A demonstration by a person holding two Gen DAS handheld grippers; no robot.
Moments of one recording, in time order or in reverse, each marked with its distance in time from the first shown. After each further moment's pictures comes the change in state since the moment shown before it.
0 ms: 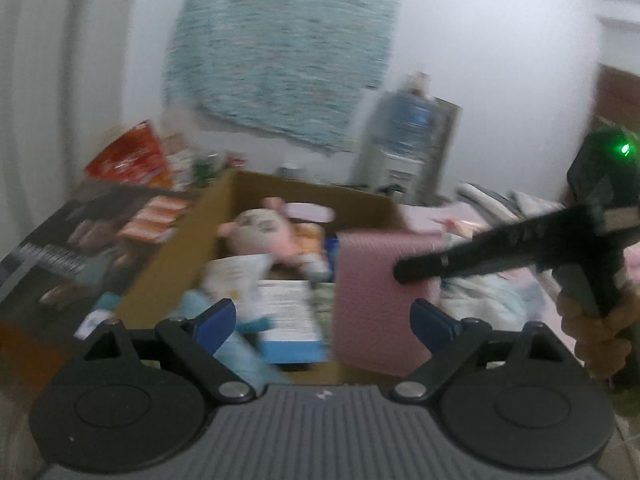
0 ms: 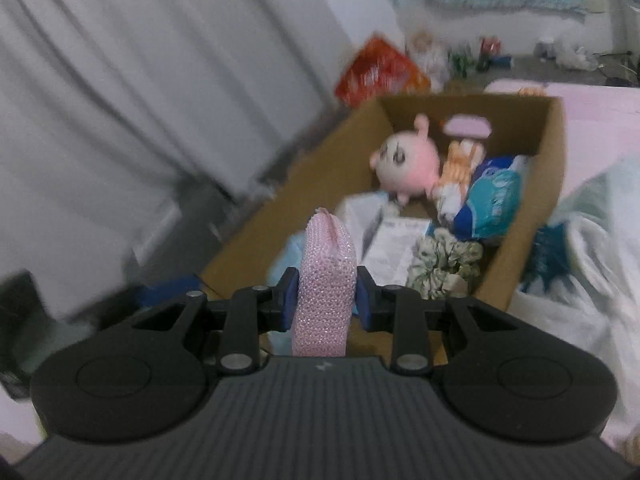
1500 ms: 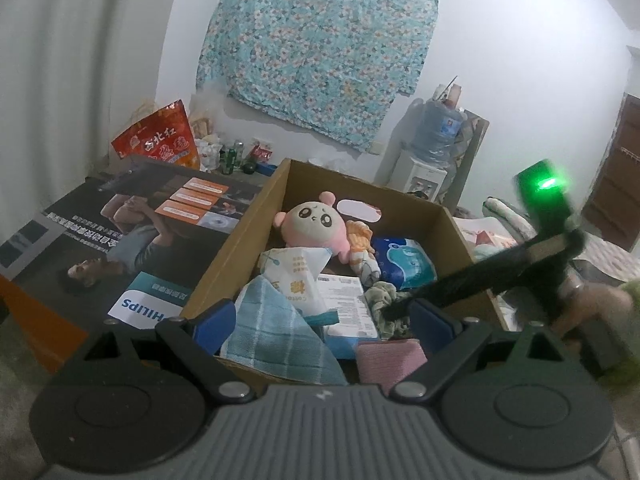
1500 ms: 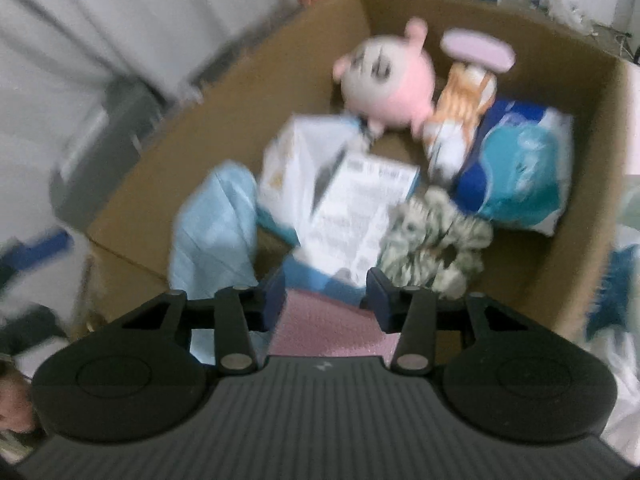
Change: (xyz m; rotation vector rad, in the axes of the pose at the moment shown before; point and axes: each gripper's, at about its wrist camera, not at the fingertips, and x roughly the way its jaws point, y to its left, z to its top) left arm -0.005 0.062 -0.009 -0.079 0.005 0.008; right arm 0.105 -0.007 0.021 -0.032 0.235 -0.156
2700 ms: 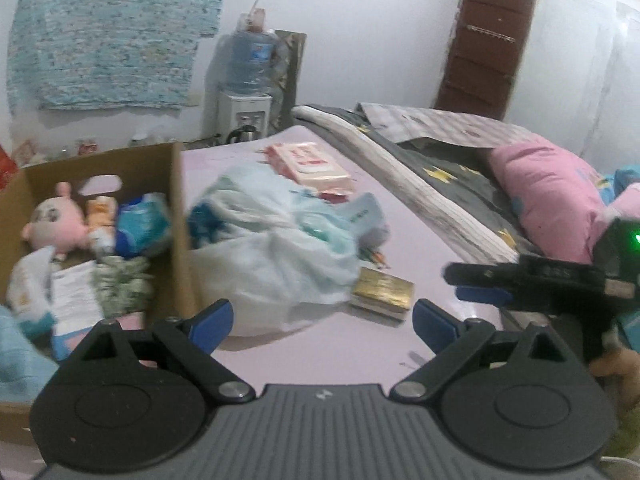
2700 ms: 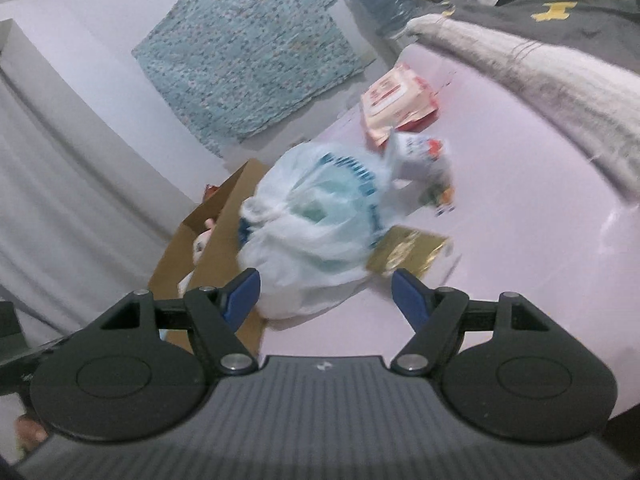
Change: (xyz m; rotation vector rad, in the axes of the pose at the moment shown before) left arm 0.035 -0.229 -0.055 0.382 0.188 -0.370; right arm -0.203 -0.163 -0.329 0.621 -0.704 -0.090
